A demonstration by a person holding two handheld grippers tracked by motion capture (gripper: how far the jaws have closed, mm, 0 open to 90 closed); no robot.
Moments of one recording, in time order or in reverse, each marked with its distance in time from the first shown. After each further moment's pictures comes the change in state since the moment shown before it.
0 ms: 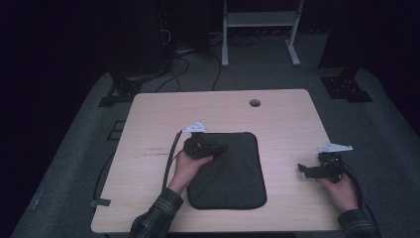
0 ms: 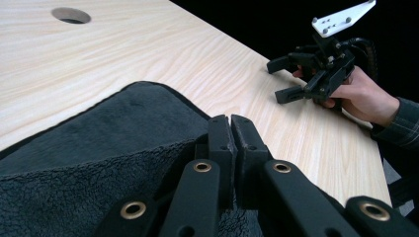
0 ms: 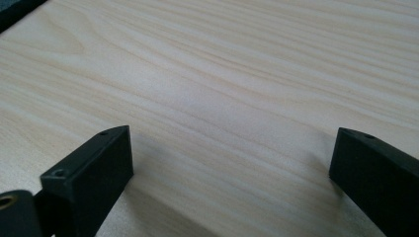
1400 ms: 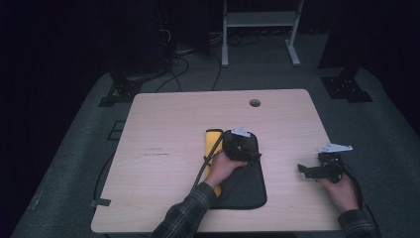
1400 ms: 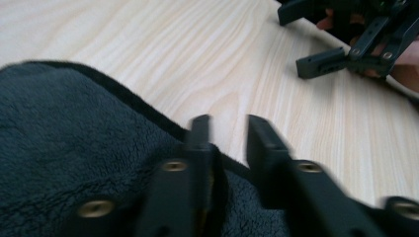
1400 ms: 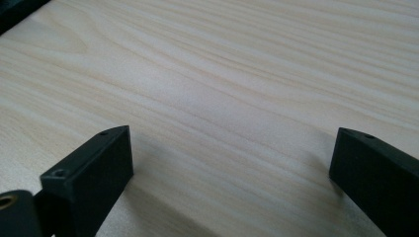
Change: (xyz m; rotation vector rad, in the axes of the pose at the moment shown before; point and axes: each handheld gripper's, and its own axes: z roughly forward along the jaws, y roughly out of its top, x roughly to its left) left arm -0.012 0.003 0.123 0.193 -0.038 0.040; right arm 0.000 0.000 0.000 -0.001 0.006 -0.005
